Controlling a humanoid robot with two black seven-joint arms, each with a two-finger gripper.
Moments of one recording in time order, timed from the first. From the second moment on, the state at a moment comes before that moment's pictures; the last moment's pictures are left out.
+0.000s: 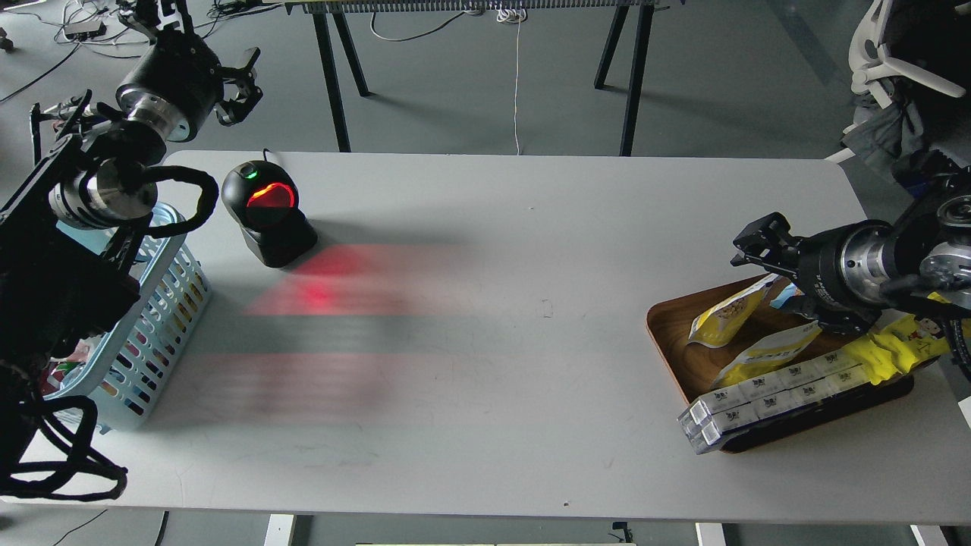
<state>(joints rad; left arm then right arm) -0.83 0.35 -1.08 -0.75 0.29 -0.20 -0.04 1.74 -0.90 -0.66 1.73 -0.03 -0.16 -0.49</state>
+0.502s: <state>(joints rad) -0.83 0.35 -1.08 -0.75 0.29 -0.20 -0.04 1.71 -0.90 -0.65 1.73 -0.07 -0.19 -0.49</state>
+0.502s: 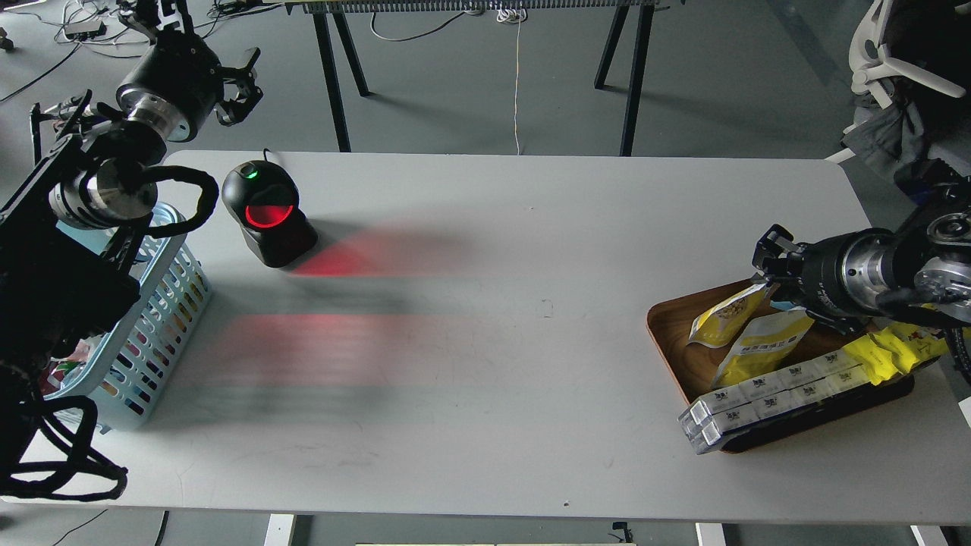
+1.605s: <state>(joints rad) -0.83 0.34 -1.08 -0.75 0.29 -0.20 -0.04 1.74 -0.88 -0.25 1.62 -0.03 -0.21 -0.49</state>
